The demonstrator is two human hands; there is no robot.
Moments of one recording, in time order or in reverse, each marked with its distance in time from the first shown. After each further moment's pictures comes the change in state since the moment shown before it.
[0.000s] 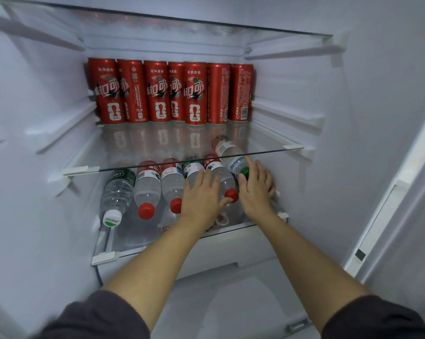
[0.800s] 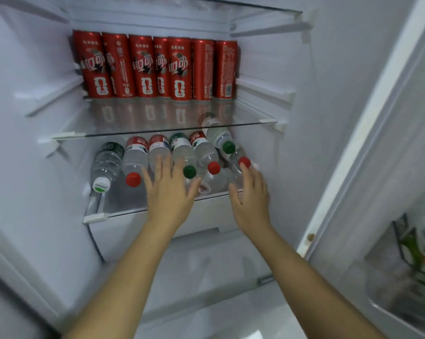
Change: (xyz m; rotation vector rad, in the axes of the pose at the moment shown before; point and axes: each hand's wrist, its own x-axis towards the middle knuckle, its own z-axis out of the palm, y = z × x) left_hand -0.085 0.007 -0.025 -0.221 0.209 -0.245; right_hand -0.102 0.021 -0.046 0.026 -0.021 -0.091
